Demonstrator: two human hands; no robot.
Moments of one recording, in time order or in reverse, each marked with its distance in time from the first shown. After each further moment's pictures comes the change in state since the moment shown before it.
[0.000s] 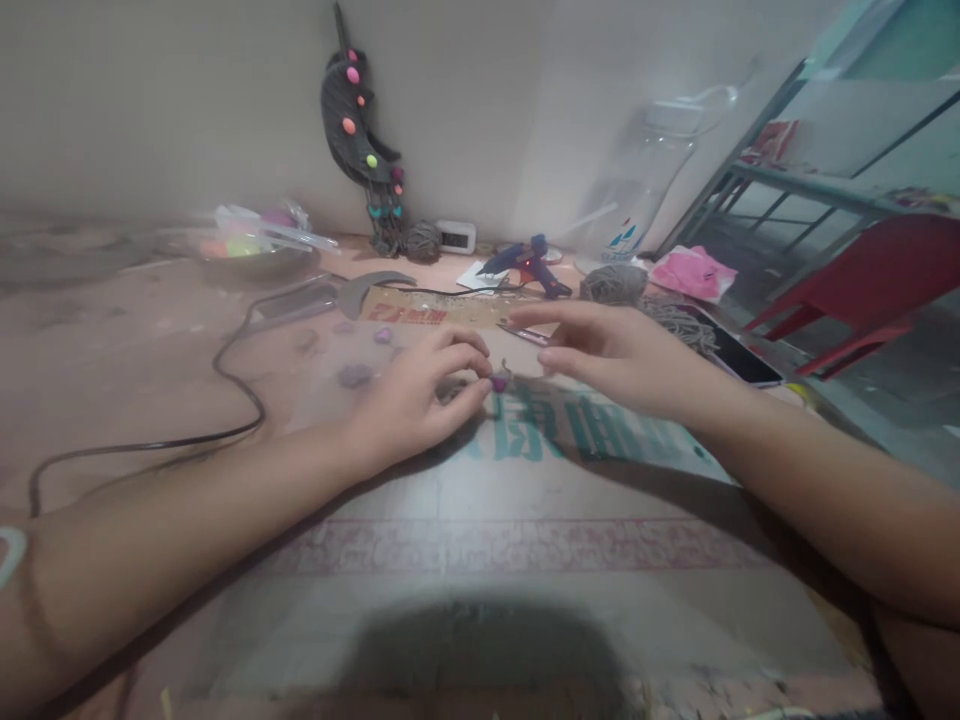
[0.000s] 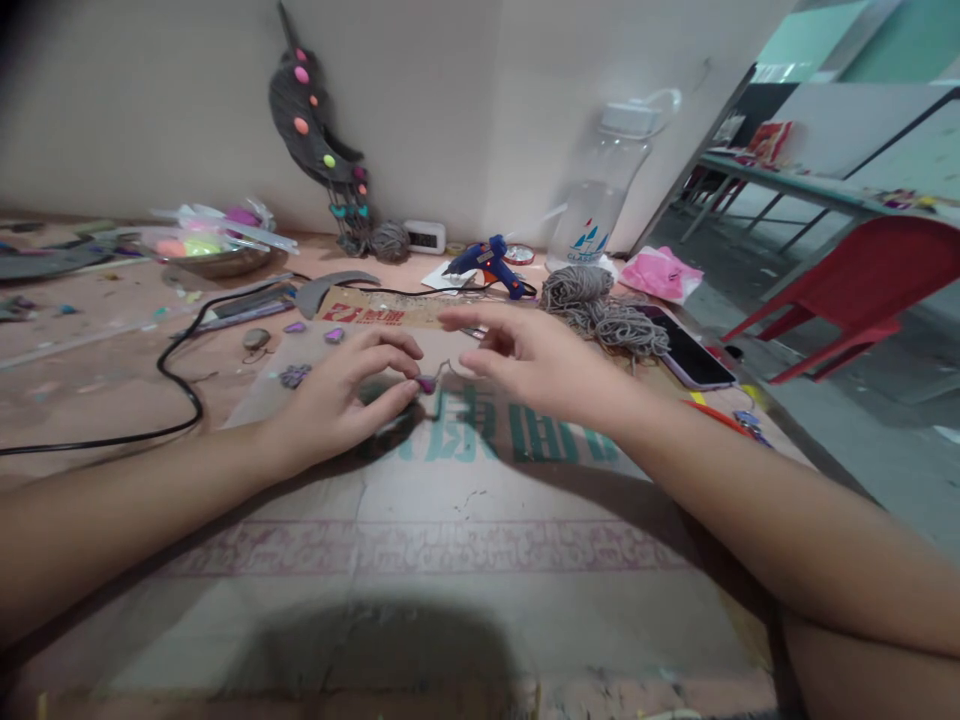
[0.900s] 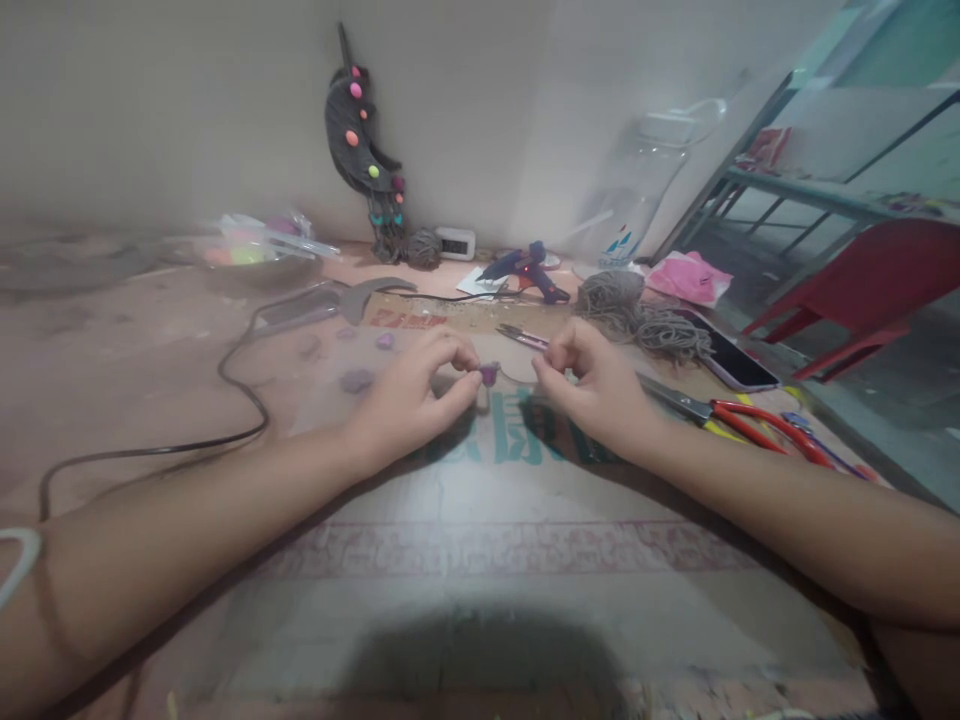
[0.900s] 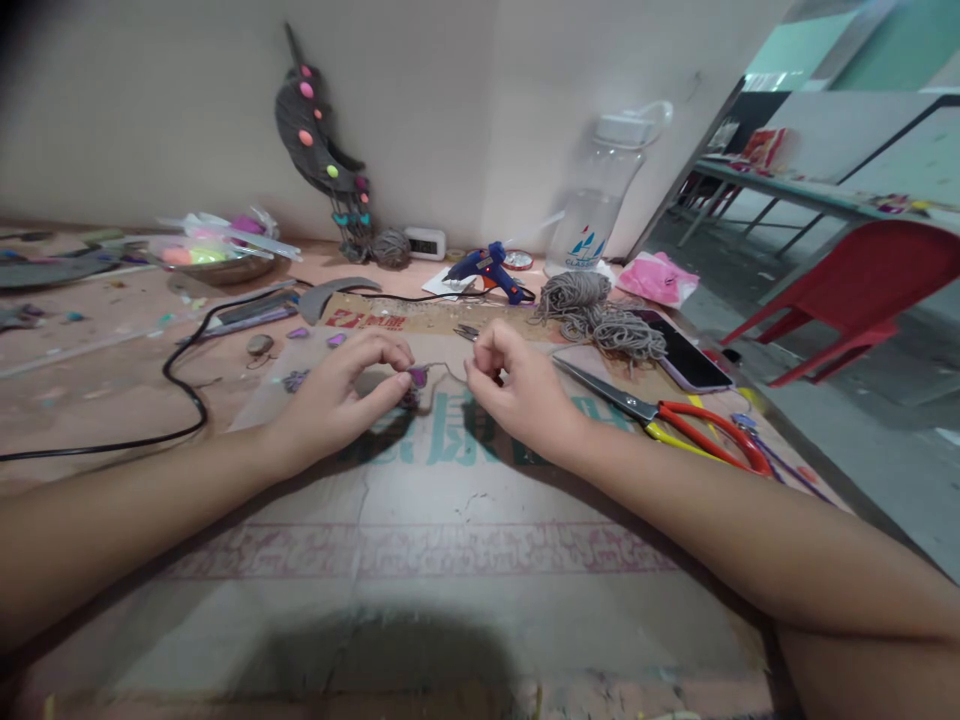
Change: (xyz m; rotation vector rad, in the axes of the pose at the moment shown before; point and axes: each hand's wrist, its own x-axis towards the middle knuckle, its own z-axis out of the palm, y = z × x) left_hand 0.001 -0.001 0.000 -0.074 0.051 -0.120; right_hand -0.011 0.015 0.044 0.136 0.342 -0.048
